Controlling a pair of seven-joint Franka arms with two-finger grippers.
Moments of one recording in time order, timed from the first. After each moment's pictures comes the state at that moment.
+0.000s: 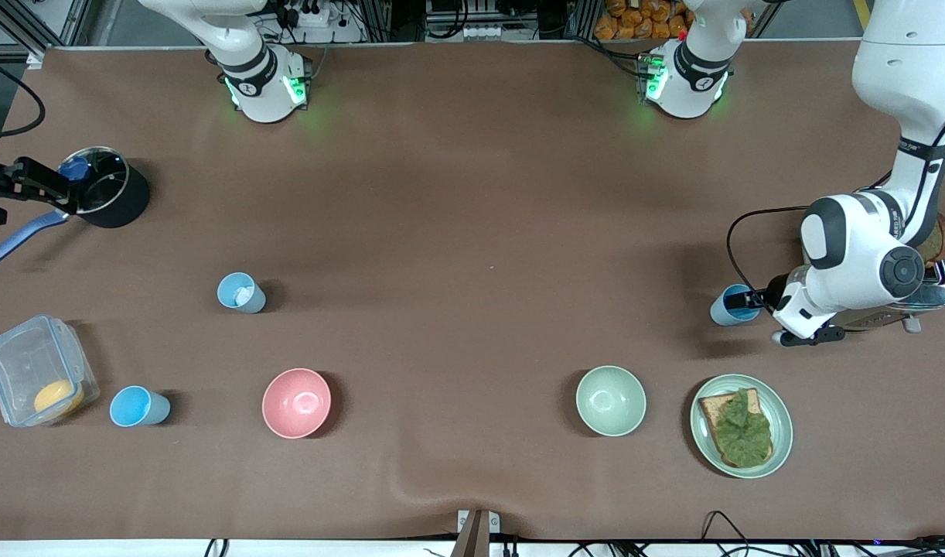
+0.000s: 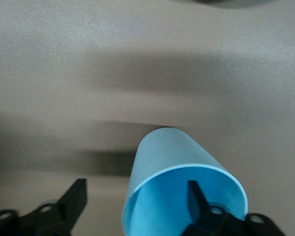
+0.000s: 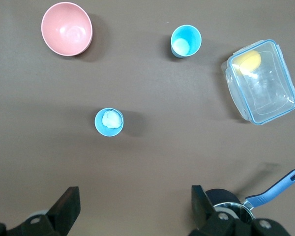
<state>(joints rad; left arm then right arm) 0.17 0.48 -0.09 -1.98 -0.06 2.28 0.02 -0.03 -0.01 -0.08 -1.62 -0.01 1.60 -0.26</state>
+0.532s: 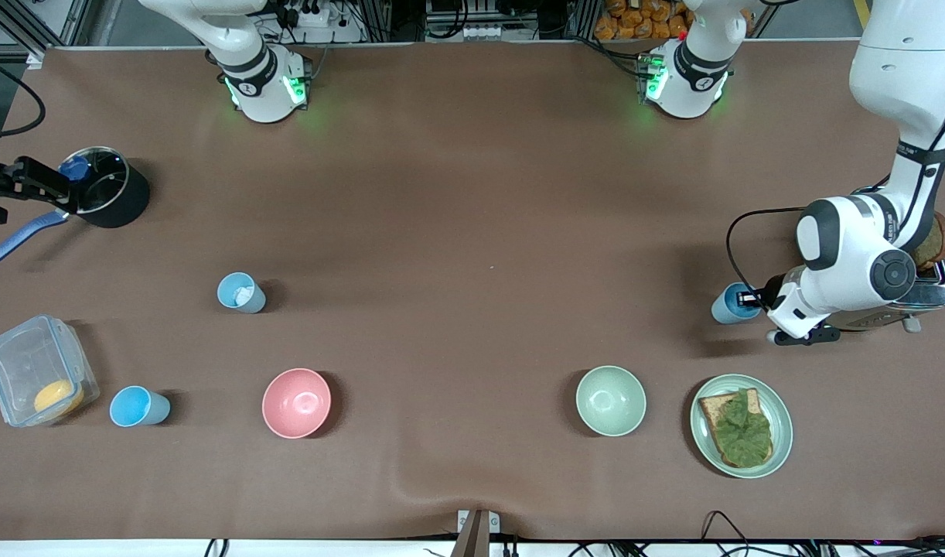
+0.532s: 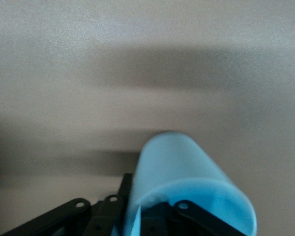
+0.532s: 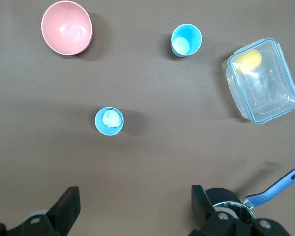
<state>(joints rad) 0.16 0.49 -0.09 -1.98 0.00 2.28 0.02 -0.03 -0.01 -0.08 -1.62 -0.01 1.59 -0.26</state>
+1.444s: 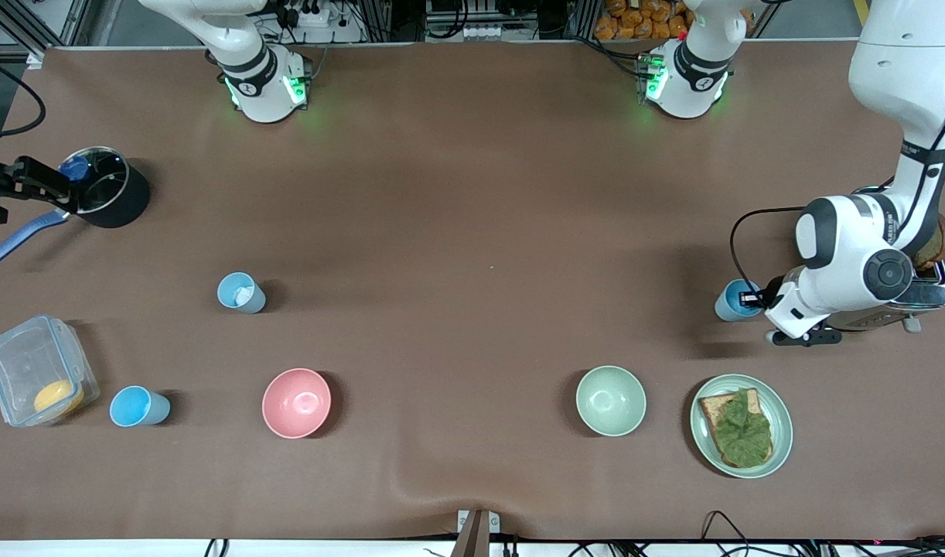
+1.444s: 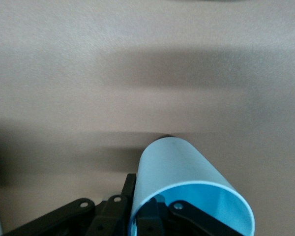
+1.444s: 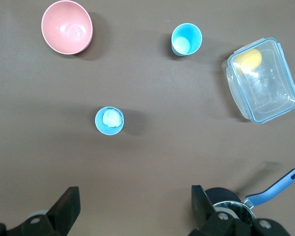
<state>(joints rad) 0.16 0.47 -0.09 -1.97 0.05 2.28 0.01 -0.03 -0.01 -0.08 -1.62 -0.01 1.59 -0.26</state>
